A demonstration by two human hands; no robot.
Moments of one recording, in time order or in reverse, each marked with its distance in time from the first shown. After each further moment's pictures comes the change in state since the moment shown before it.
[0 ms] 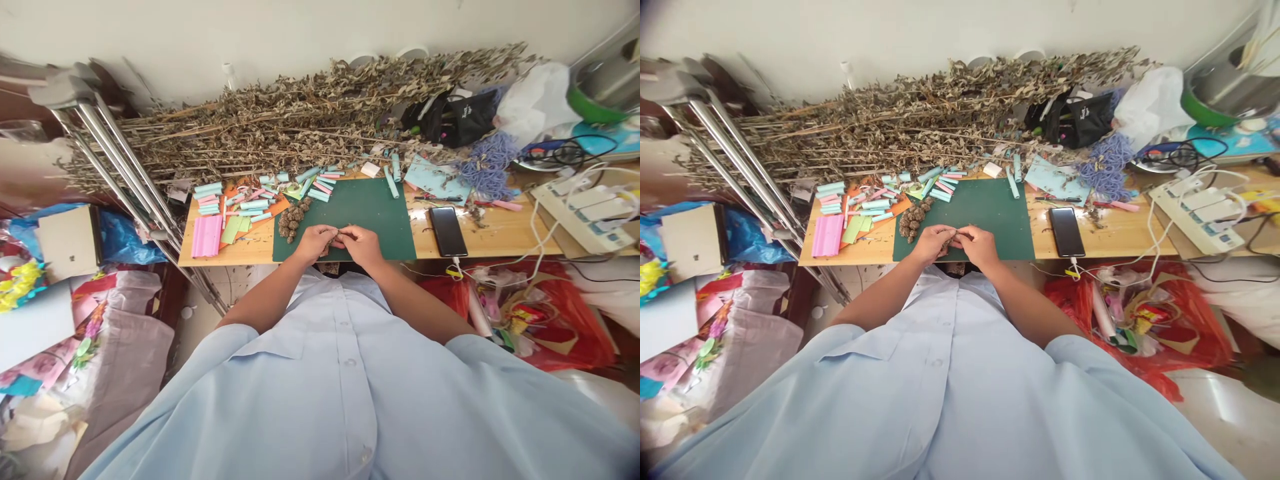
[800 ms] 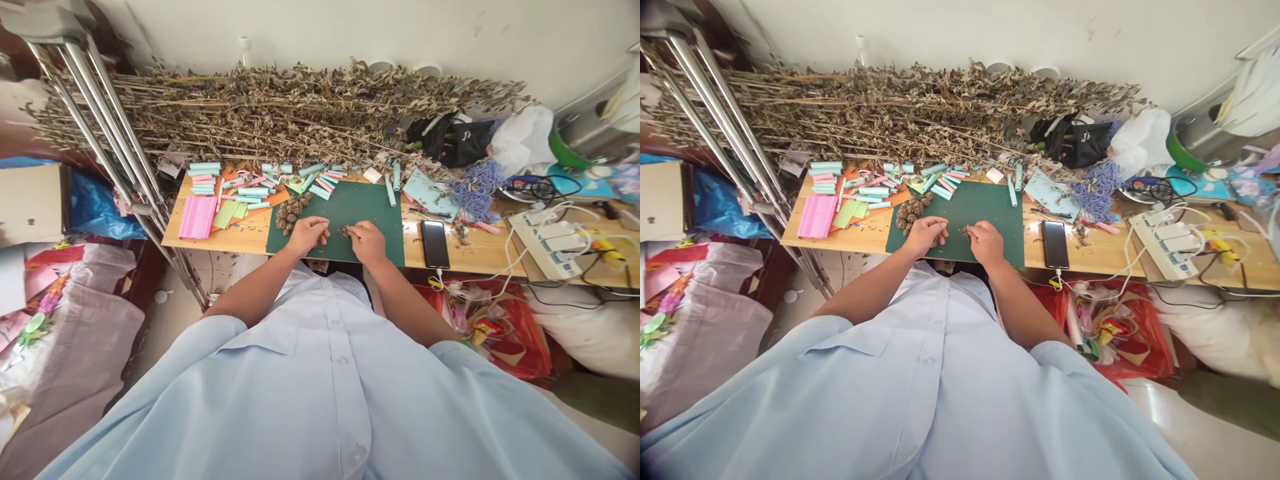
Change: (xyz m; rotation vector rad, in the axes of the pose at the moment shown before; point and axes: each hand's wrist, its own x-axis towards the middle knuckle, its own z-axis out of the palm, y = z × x) left_hand -0.003 0.011 -0.003 -0.011 0.180 0.084; right_hand 0.018 0.028 -0.034 -0.503 -0.010 -0.296
